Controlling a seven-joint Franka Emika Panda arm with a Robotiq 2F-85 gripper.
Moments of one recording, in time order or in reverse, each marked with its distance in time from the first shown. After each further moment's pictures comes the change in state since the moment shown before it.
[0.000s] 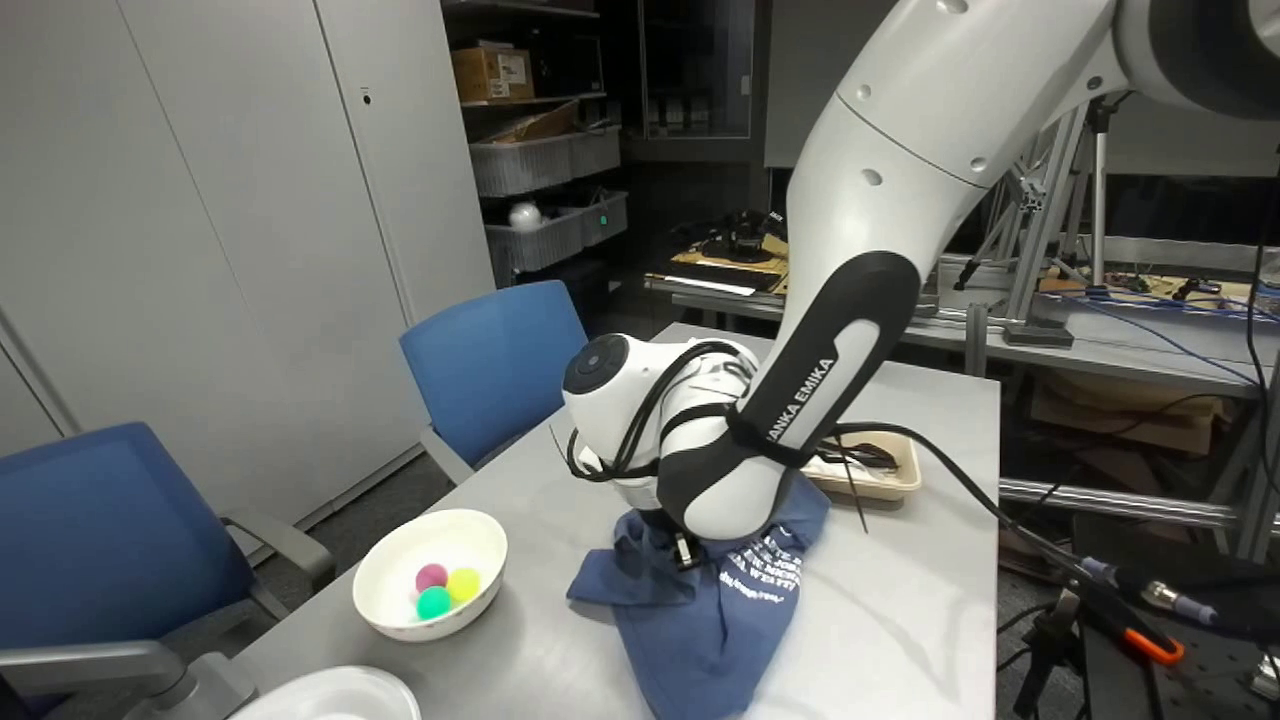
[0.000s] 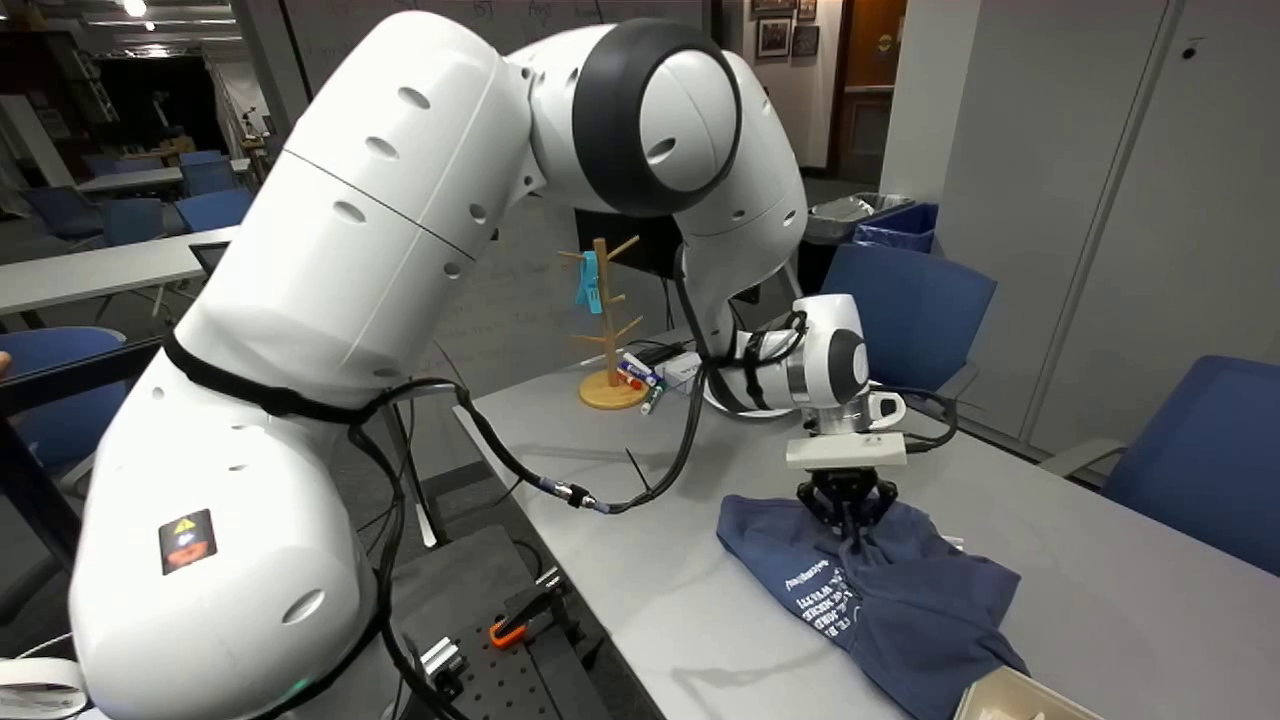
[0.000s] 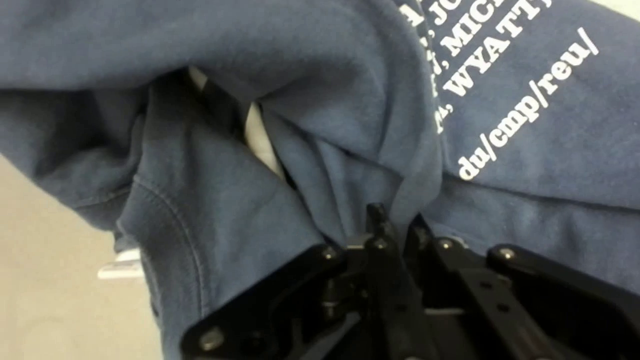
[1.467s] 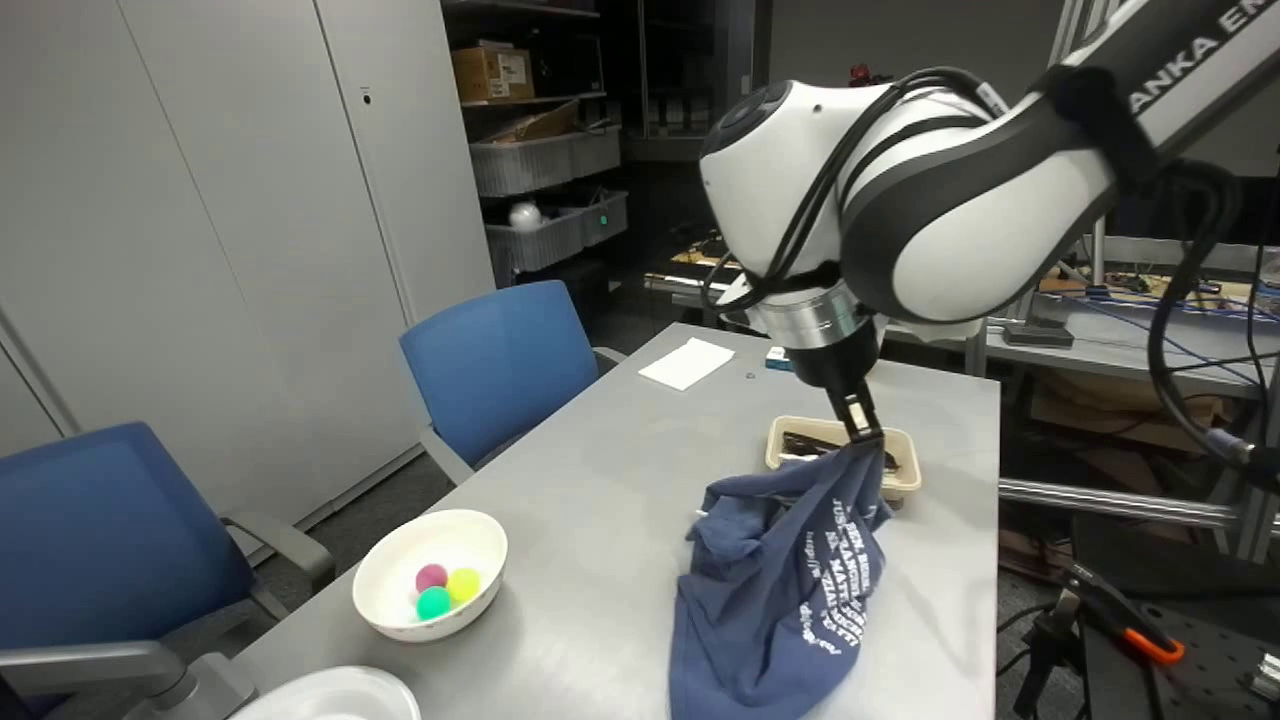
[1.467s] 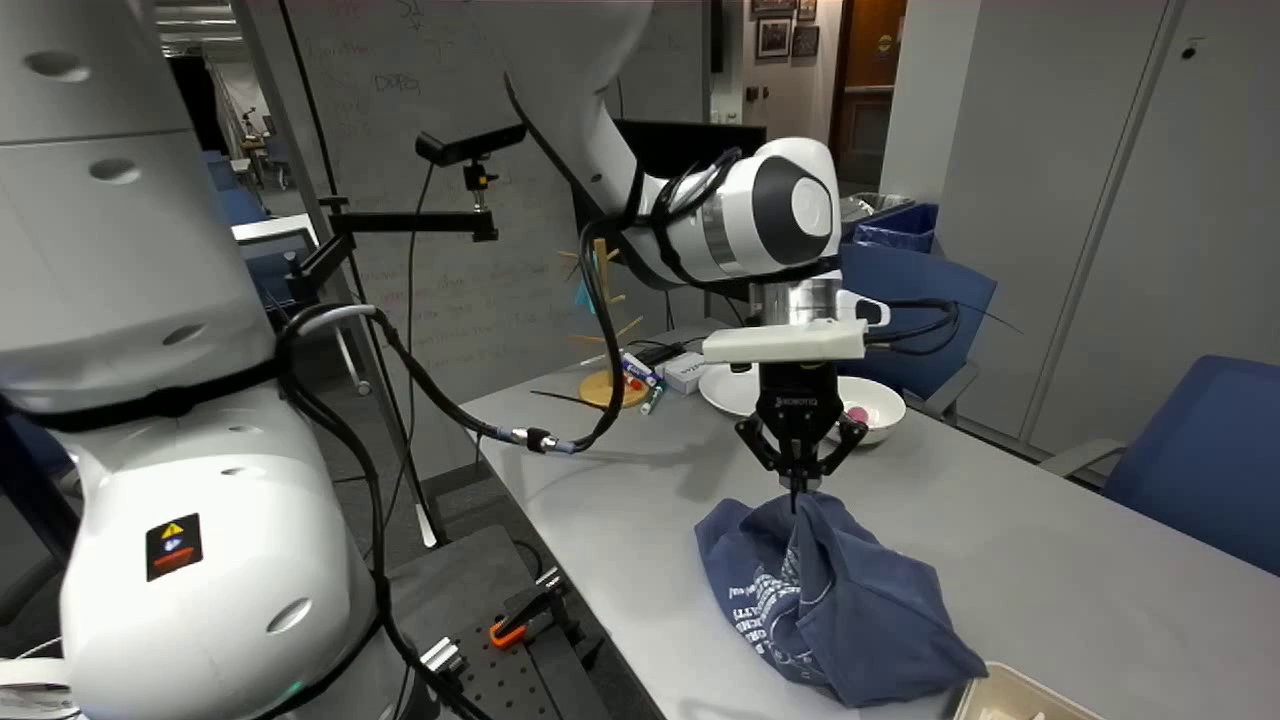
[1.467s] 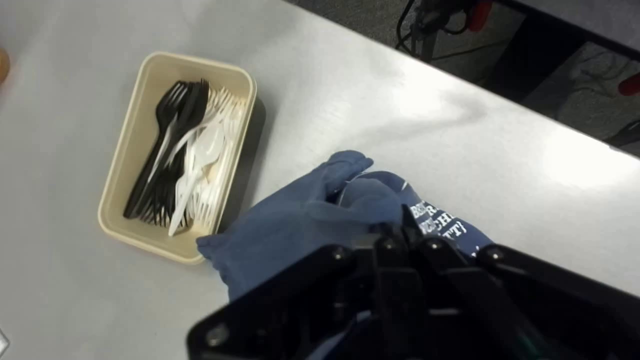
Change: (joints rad) arm -0.046 -0.737 0.022 -0.528 0.078 -0.348 -0.006
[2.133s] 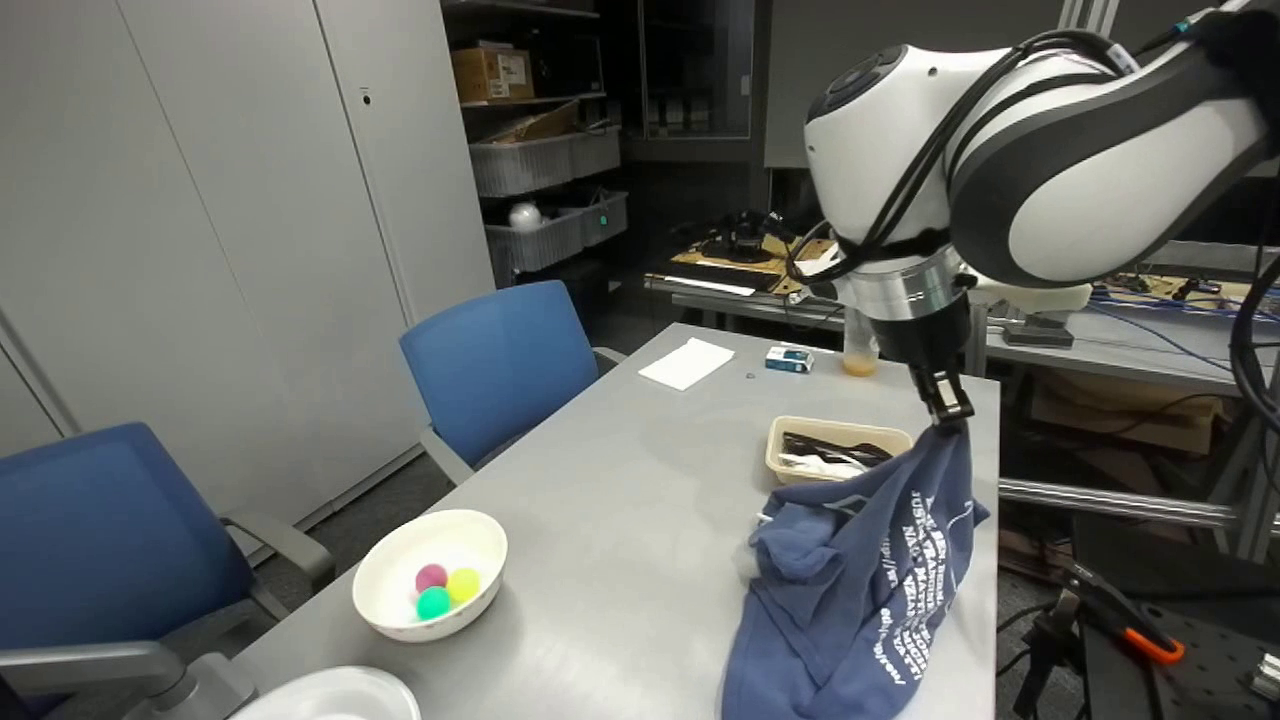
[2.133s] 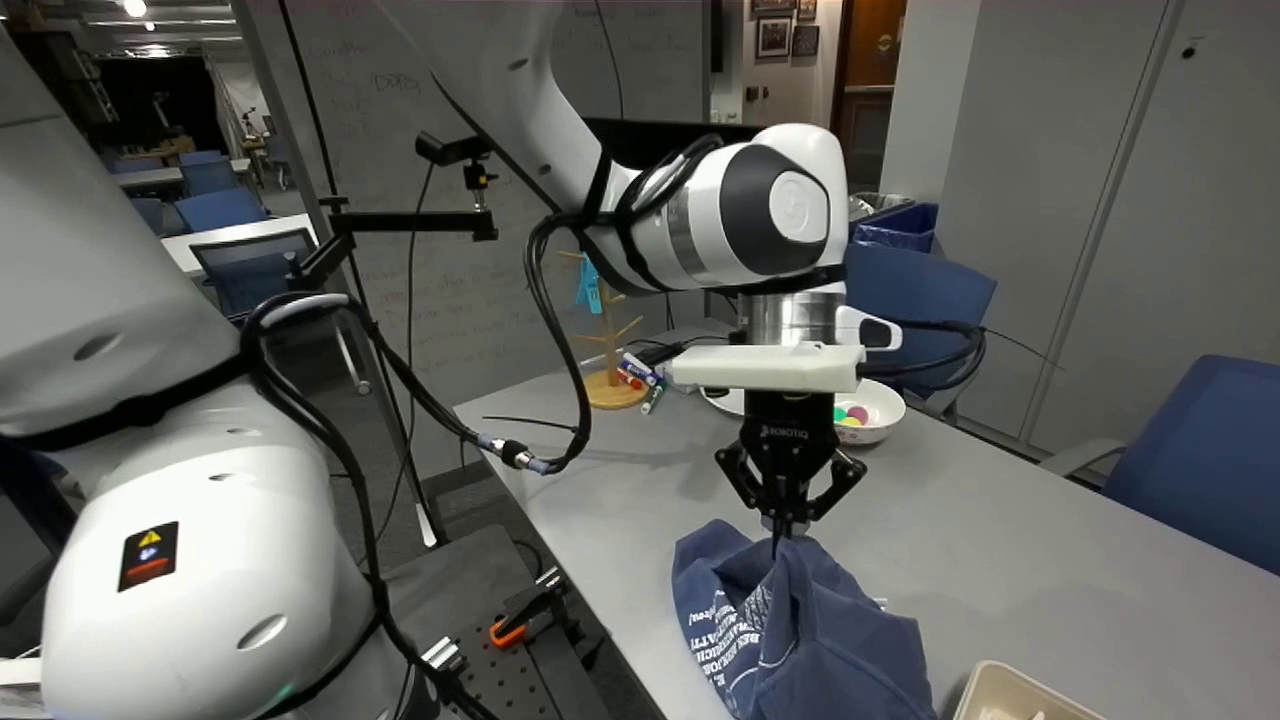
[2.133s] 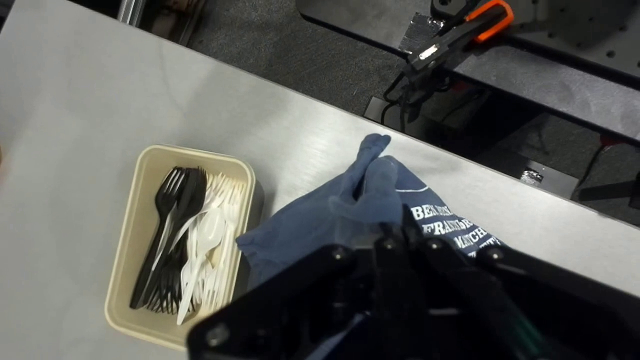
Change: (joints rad) arm -0.079 -0.189 -0.029 -0.174 0.000 -0.013 -0.035
